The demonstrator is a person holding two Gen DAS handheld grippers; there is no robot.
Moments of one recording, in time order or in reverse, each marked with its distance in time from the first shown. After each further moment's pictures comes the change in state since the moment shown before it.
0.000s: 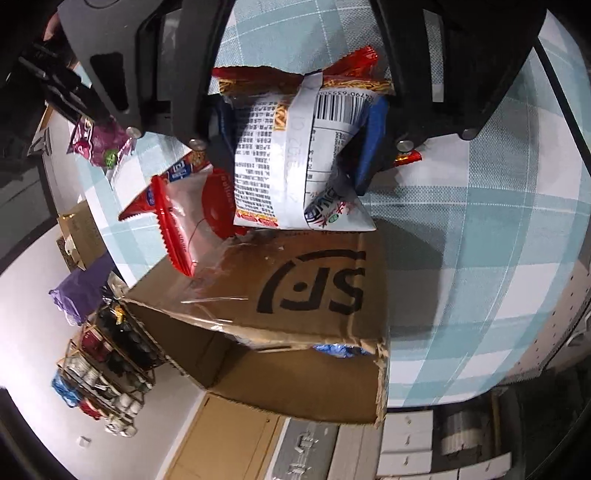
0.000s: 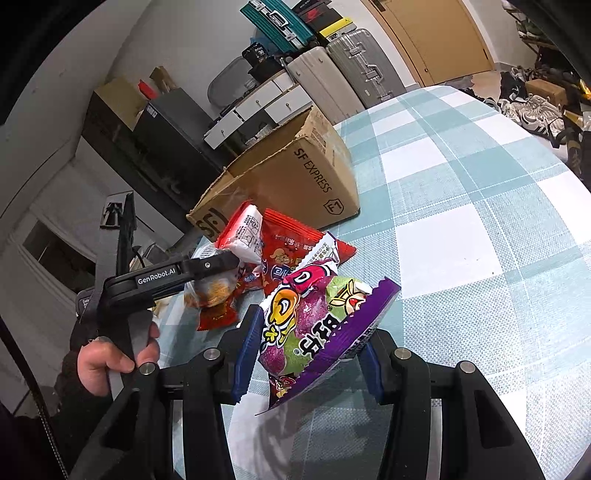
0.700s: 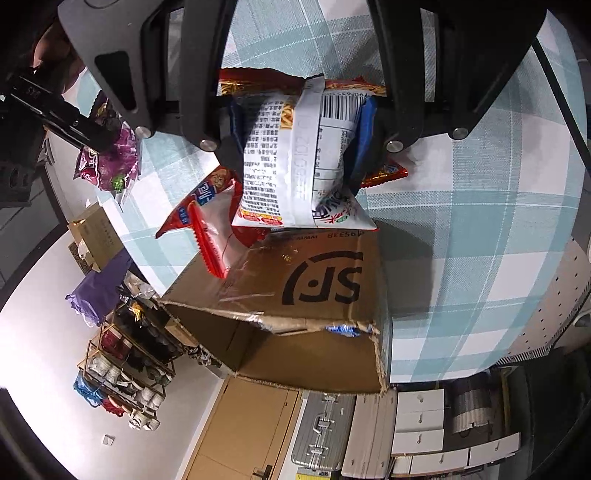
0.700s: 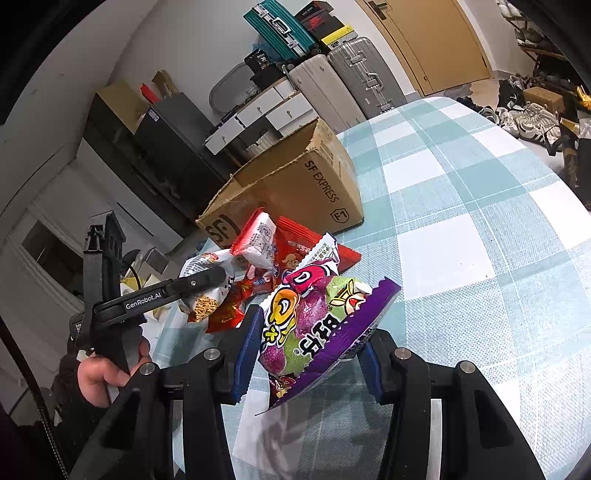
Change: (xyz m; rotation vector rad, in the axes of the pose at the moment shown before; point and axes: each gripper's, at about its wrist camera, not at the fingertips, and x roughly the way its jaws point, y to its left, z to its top) left arm -0.040 0.002 -0.017 0.048 -0.071 -0.041; right arm -0.014 0.011 0.003 -0.018 -0.035 -0.011
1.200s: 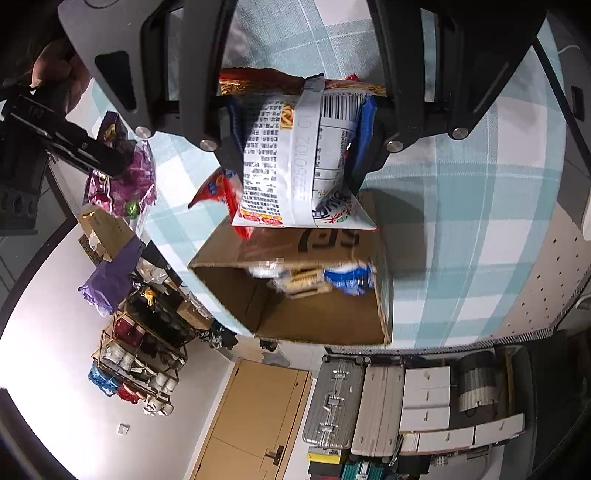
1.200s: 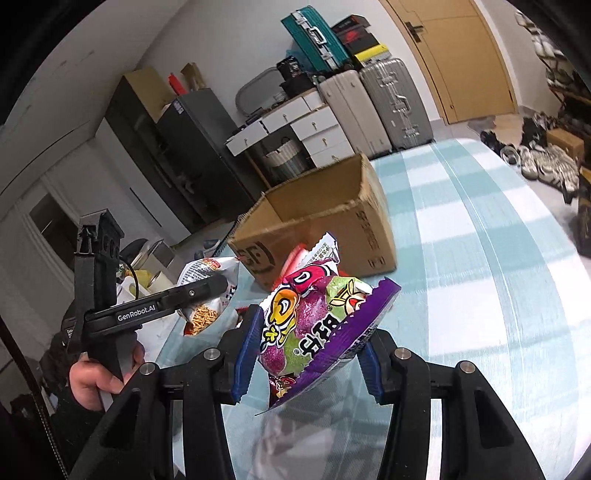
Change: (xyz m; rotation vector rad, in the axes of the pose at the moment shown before) left arm -0.058 -0.015 0.019 0.034 -0.081 -0.027; right arm -0.005 0.043 0.041 -0.142 -0.047 0.020
